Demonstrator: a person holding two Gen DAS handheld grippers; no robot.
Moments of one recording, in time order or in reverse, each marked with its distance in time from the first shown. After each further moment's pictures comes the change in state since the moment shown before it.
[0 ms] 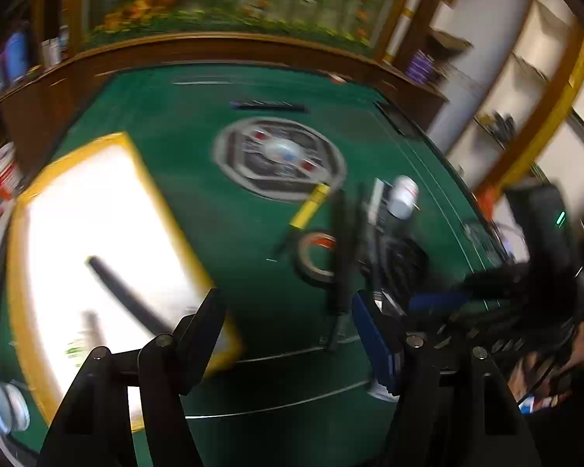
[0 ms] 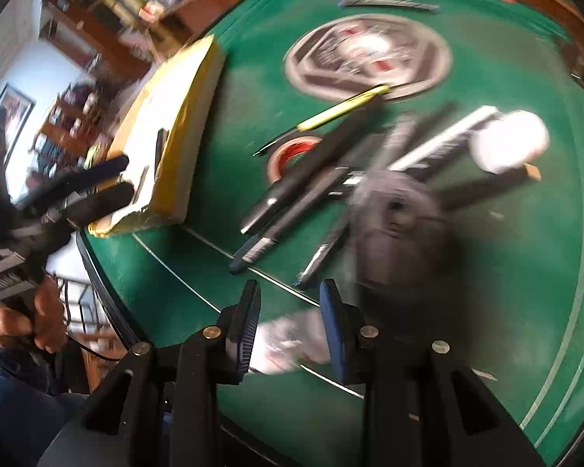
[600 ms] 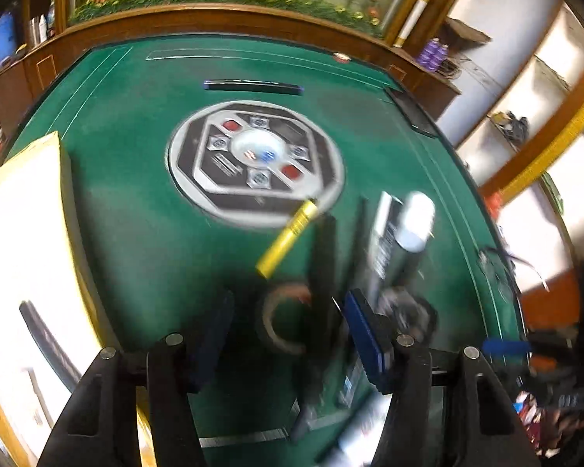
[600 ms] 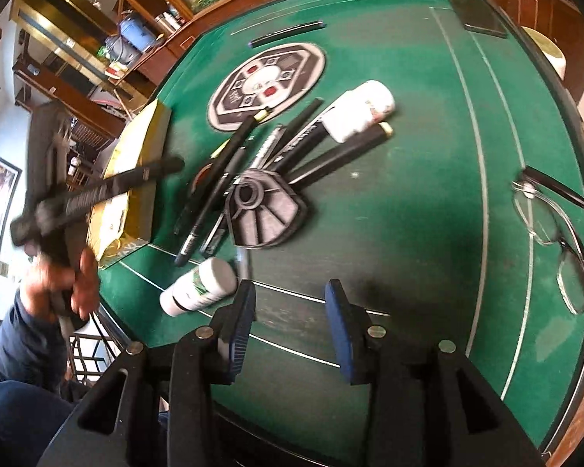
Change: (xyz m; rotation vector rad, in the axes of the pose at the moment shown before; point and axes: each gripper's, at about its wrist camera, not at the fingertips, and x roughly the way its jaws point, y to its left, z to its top) left arm 0.080 -0.003 0.062 -0.080 0.097 0.001; right arm -0.064 -0.080 -0.039 0.188 -0.100 -0.013
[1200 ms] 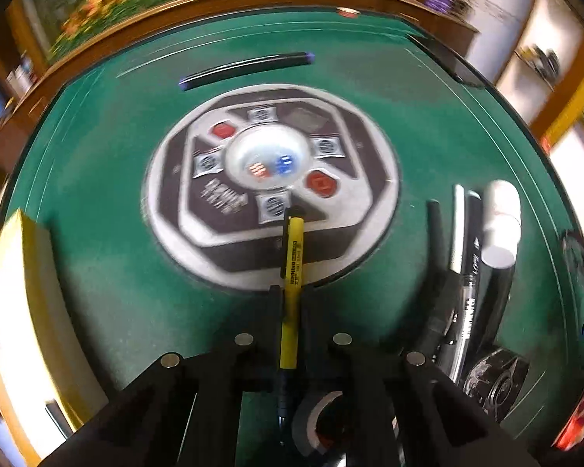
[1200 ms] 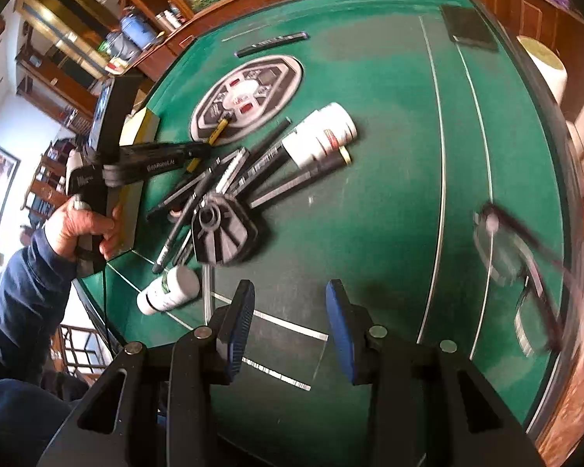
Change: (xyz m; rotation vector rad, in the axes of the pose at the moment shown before) left arm 0.061 -0.007 0.033 0.142 0.085 0.199; right arm -0.012 -0.030 0.028 -0.065 0.005 -0.012
